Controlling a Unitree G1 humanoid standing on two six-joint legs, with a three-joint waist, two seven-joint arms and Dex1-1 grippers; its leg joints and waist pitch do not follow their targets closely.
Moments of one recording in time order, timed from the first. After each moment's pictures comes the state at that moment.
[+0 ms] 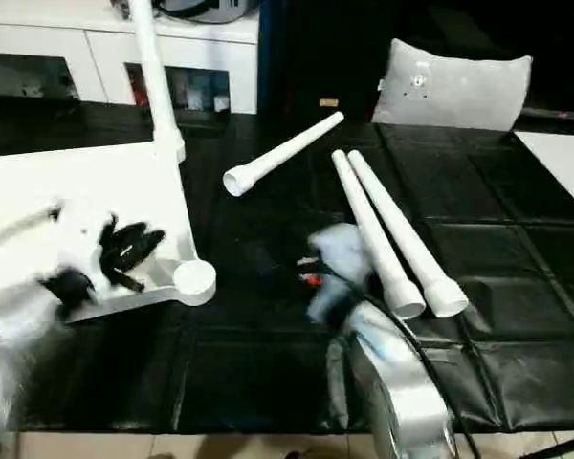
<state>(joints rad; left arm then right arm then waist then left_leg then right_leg) -0.10 0.27 0.09 -0.31 -0.21 0.57 -0.28 -0.02 -0.02 0.06 -0.35 0.15 0.42 0.38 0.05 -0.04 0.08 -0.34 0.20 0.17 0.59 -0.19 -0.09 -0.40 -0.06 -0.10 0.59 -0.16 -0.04</state>
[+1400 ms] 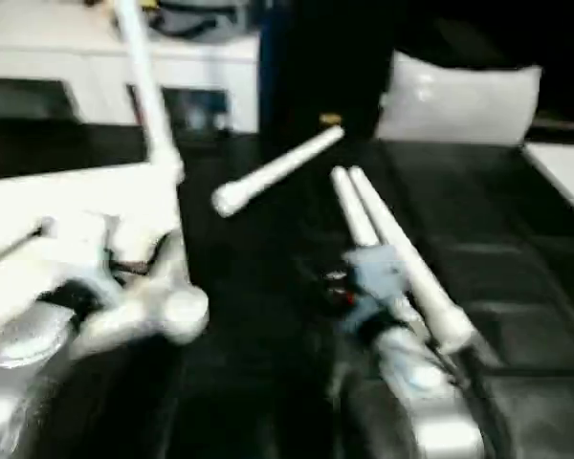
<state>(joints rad) -0.05 0.28 0.06 -0.41 -0.14 0.55 -0.17 0.07 -0.07 0.09 -0.42 0.15 0.43 0.32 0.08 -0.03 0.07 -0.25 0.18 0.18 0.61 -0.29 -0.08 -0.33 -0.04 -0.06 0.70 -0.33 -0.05</state>
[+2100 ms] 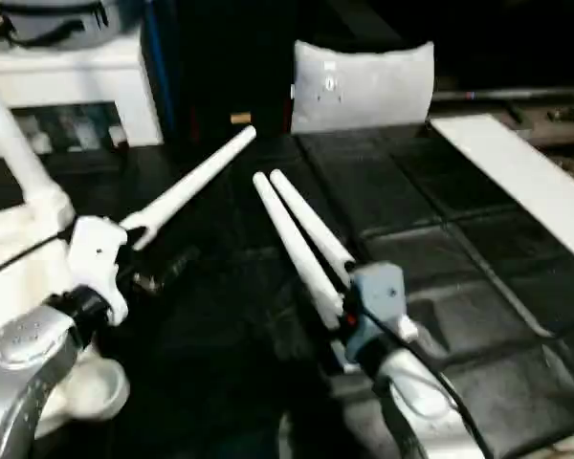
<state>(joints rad) -0.11 0.38 0.01 -0.35 -0.21 0.55 -0.37 0.17 -0.13 0.07 -0.47 0.16 0.44 0.31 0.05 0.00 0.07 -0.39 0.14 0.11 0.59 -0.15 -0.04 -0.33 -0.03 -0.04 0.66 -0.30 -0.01</state>
